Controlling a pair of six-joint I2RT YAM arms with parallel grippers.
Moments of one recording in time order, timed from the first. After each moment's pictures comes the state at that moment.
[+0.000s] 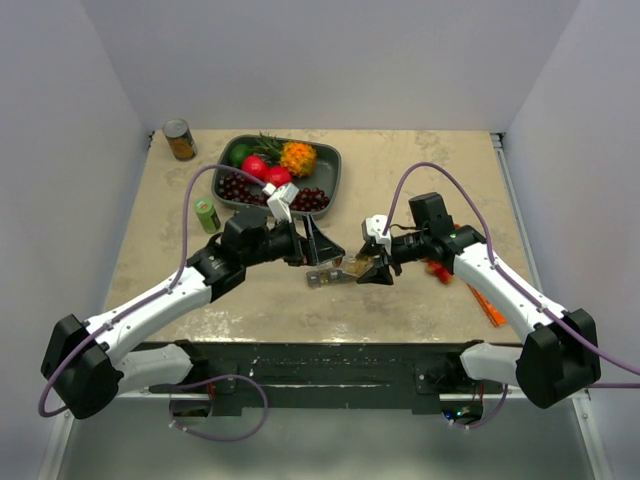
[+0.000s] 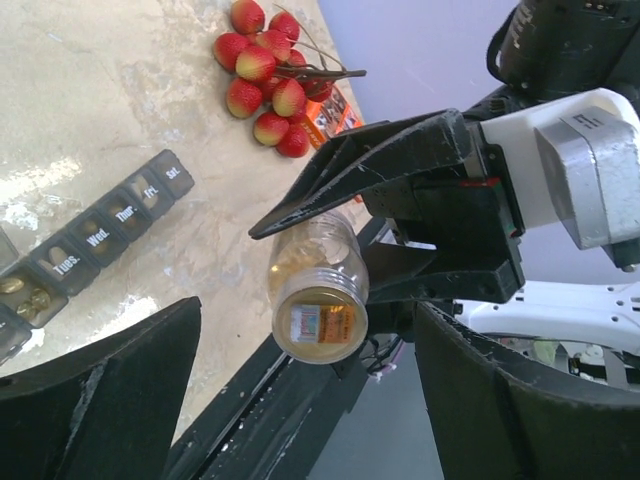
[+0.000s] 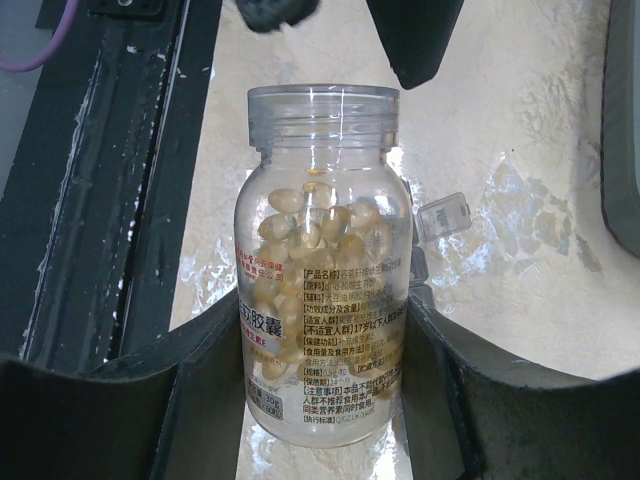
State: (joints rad) left arm -0.71 1.14 0.81 0.03 0.36 -0.83; right arm 0.40 1.24 0.90 -0.55 -1.01 -0.83
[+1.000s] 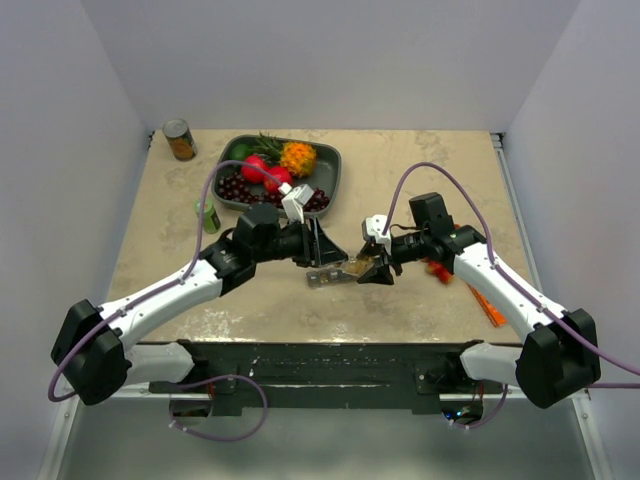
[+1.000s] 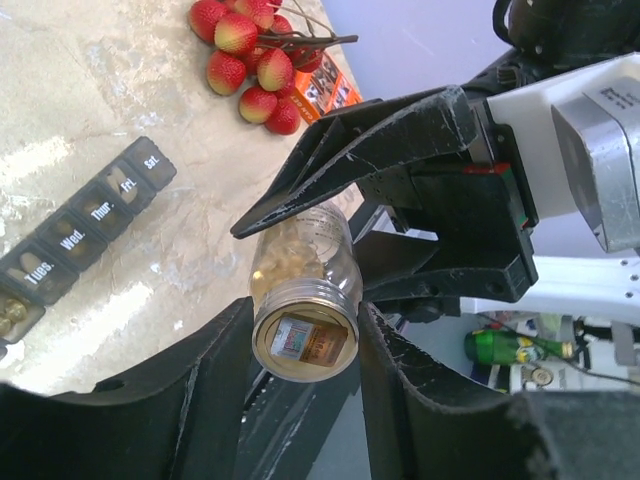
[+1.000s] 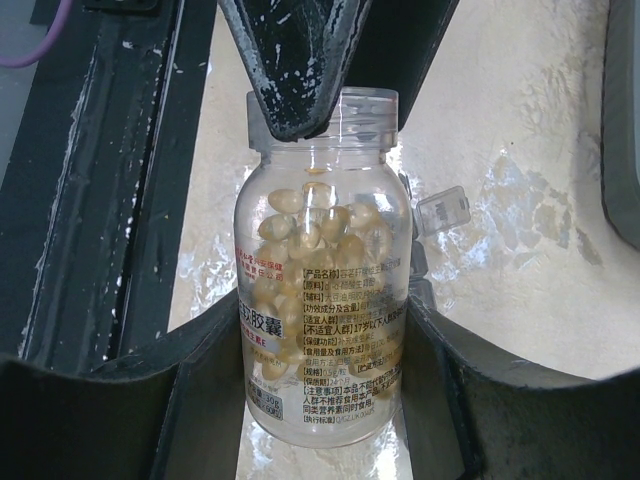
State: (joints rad) left arm -0.75 1.23 0.85 0.04 0.42 -0.80; right arm 0.40 1.24 0.90 -0.55 -1.00 -0.83
